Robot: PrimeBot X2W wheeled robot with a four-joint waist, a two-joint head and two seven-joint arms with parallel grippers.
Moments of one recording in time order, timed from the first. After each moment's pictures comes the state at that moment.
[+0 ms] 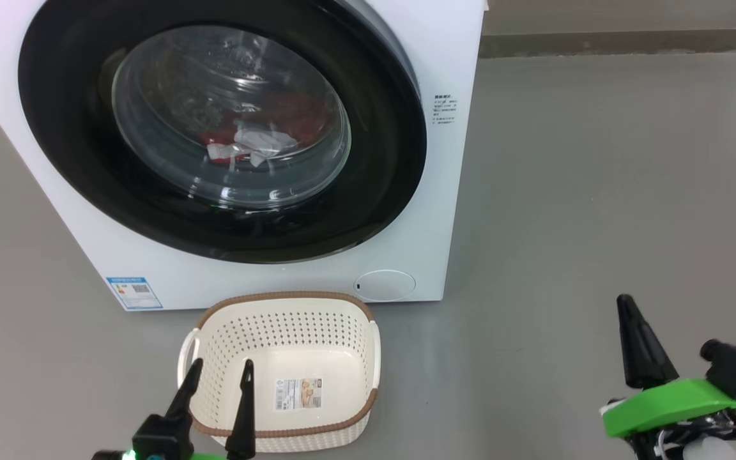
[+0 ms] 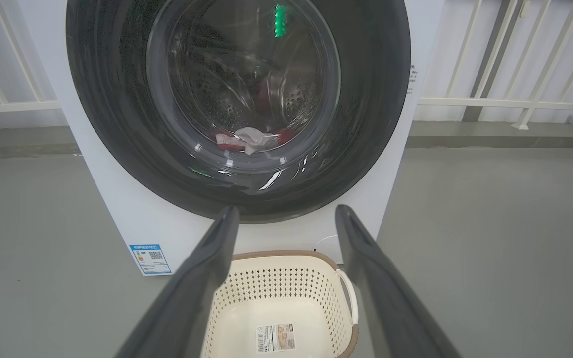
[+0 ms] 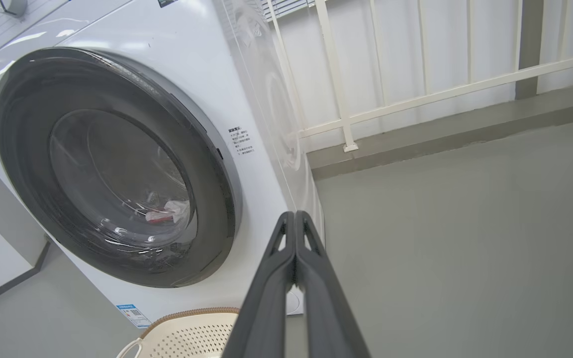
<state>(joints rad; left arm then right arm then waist) -0.07 0.05 -0.15 0.32 -0.18 0.05 -0.25 -0.07 -0.04 -0.06 0.34 0.47 0.13 -0.25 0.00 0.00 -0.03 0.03</state>
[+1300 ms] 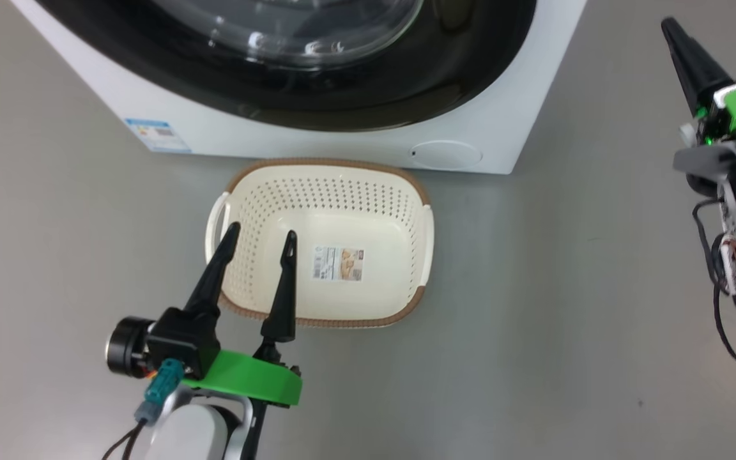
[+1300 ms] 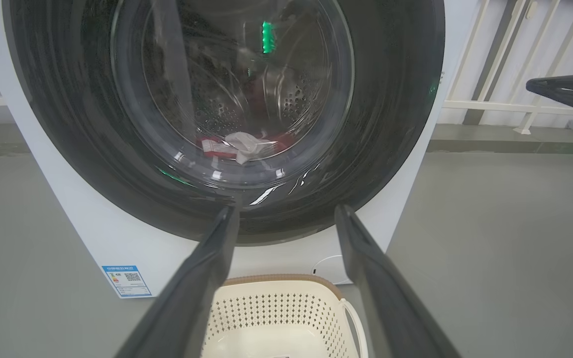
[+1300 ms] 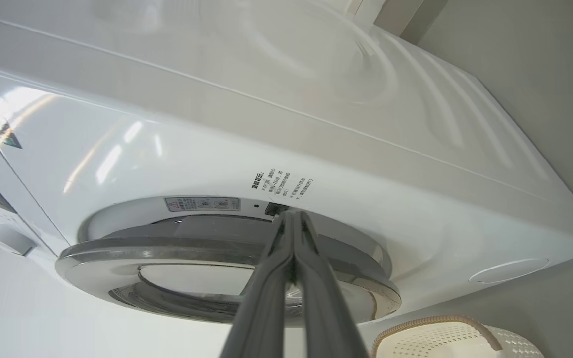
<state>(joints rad) -0.33 0.04 -0.25 0.21 -0.21 0.05 -0.25 -0.87 -0.19 -0.08 0.75 1.43 0.13 0.25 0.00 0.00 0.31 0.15</state>
